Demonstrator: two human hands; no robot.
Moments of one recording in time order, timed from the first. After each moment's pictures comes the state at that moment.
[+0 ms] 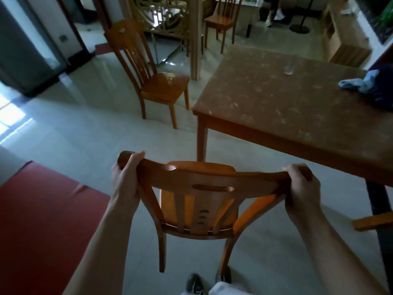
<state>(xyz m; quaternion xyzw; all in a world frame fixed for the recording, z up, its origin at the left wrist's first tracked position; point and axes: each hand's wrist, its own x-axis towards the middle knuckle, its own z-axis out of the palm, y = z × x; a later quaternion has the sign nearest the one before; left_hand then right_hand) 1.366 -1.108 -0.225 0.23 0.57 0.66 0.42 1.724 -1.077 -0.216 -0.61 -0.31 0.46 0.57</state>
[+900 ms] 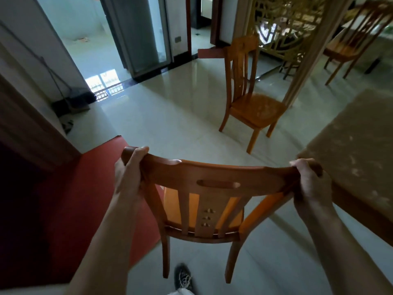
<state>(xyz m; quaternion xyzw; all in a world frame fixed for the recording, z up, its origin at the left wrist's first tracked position) 1.077 -1.093 -0.200 0.09 0.61 0.74 0.26 1.389 -0.900 -0.209 -0.54 -0.43 0.55 0.47</state>
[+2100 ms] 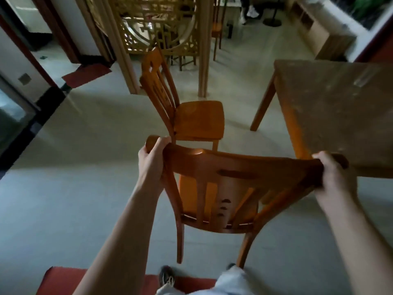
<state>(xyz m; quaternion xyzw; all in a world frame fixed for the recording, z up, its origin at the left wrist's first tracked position) 0.766 -0.595 -0.220 0.30 0.55 0.54 0.57 1.106 -0.702 -0.196 -0.67 -0.08 0.32 0.67</state>
